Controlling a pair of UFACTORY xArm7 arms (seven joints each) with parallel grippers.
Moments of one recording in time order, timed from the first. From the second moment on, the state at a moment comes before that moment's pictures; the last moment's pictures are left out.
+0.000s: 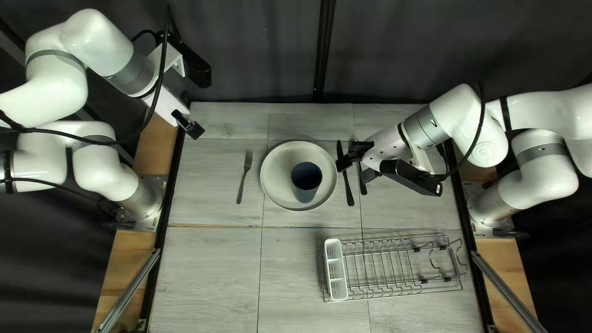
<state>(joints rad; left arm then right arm) 0.44 -1.05 0.00 0.64 -0.06 1.43 -0.37 -3.10 0.47 3.11 0.52 0.59 0.30 -2.15</state>
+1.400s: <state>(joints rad) 0.44 -1.05 0.00 0.64 -0.06 1.43 -0.37 -3.08 0.49 3.10 0.52 0.61 0.30 -2.16</state>
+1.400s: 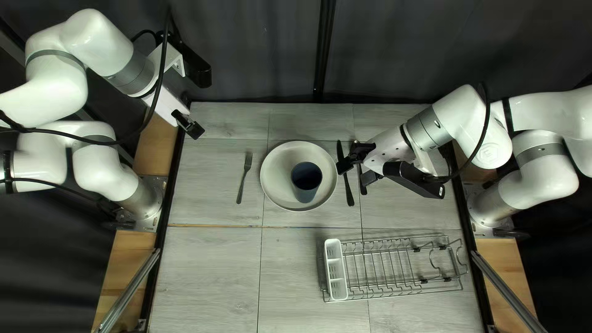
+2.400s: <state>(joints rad) 0.44 -1.05 0.00 0.64 -0.06 1.43 -0.37 -3.05 0.50 3.10 0.52 0.58 0.28 -2.12</state>
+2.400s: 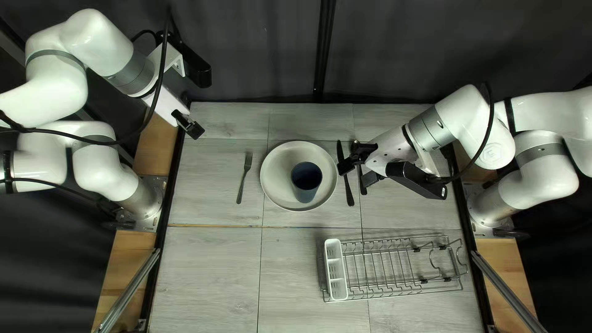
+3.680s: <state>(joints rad) 0.44 -1.05 0.00 0.64 -0.06 1.43 -0.37 -3.00 0.51 3.09 0.50 0.49 0.24 -2.01</state>
